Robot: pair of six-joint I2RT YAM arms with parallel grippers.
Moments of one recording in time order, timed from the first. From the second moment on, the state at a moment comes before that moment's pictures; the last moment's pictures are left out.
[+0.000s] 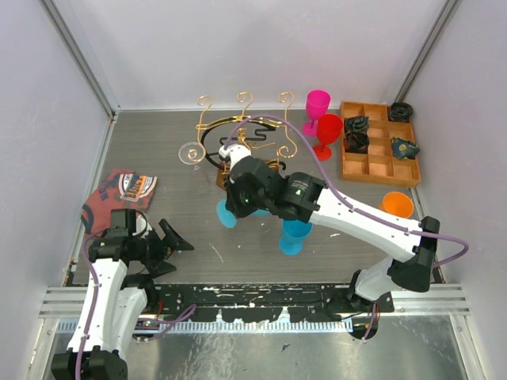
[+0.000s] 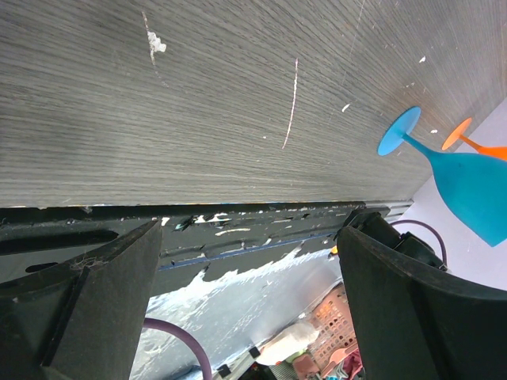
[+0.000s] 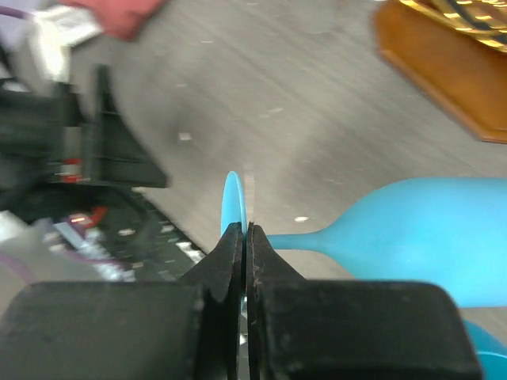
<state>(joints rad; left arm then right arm) 0.06 0.64 0.49 -1.06 0.53 -0.68 1.09 1.47 1.55 -0.74 0.12 0.50</state>
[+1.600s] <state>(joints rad) 0.06 0.67 0.49 -1.06 0.54 -0.68 1.32 2.18 1.19 -0.52 1.27 0.21</state>
